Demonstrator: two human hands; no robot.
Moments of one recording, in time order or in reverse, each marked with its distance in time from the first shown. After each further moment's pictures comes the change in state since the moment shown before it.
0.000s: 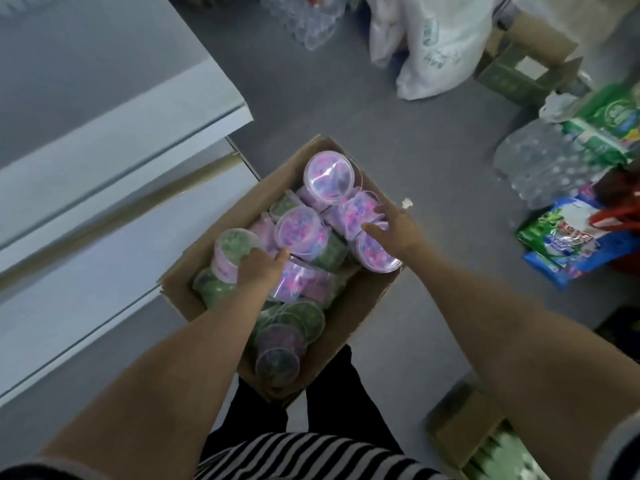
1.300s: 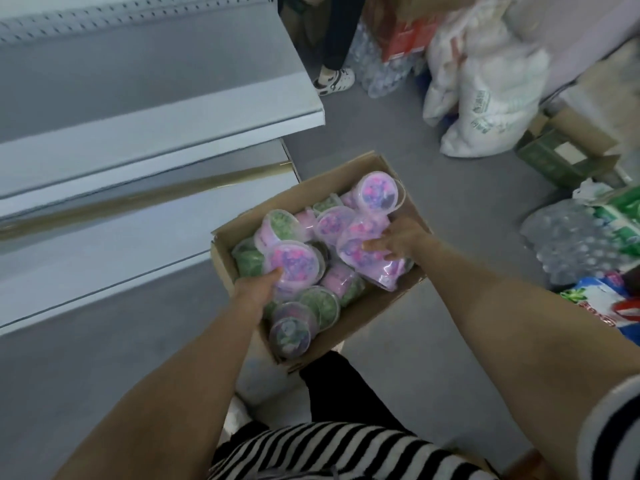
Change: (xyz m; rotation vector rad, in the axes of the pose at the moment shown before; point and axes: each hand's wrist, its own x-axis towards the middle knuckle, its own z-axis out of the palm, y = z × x) left_hand -0.086 -0.104 0.004 -1.120 0.011 -0.300; right_hand -0.032 -0.051 0.013 0.173 -0.305 0.000
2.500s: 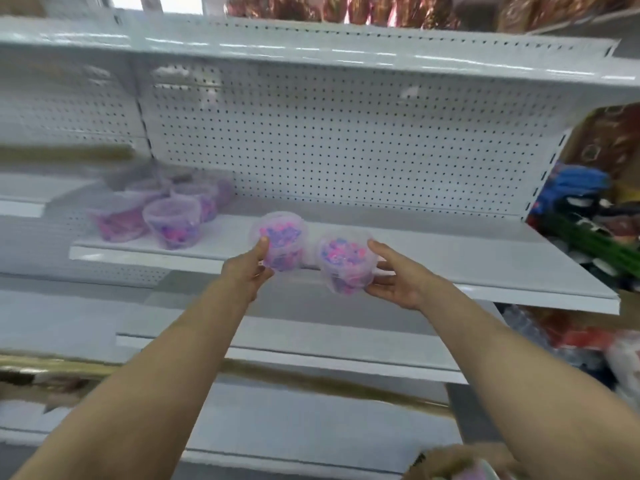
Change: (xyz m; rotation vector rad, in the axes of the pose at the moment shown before) left_hand -0.188 0.265 -0.500 -0.665 0.148 0.759; right_hand -0.227 -0.477 0.262 0.527 -0.430 -0.557
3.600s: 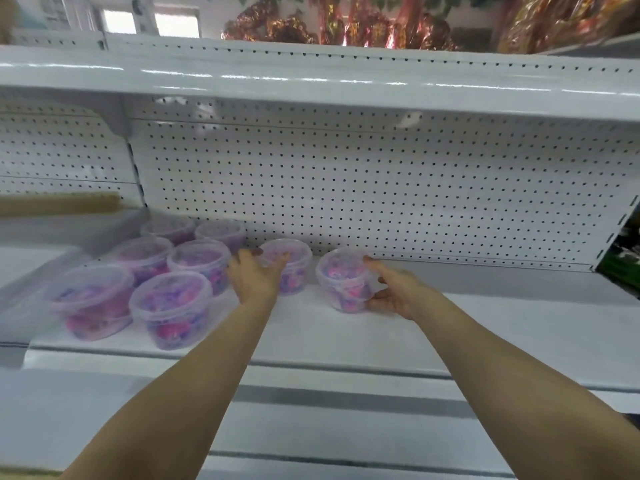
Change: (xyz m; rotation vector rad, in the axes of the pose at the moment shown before) left_hand 0.193 0.085 0.016 0.662 0.395 0.545; right_hand 0.186 -0.074 0.101 -0.175 0.160 -0.064
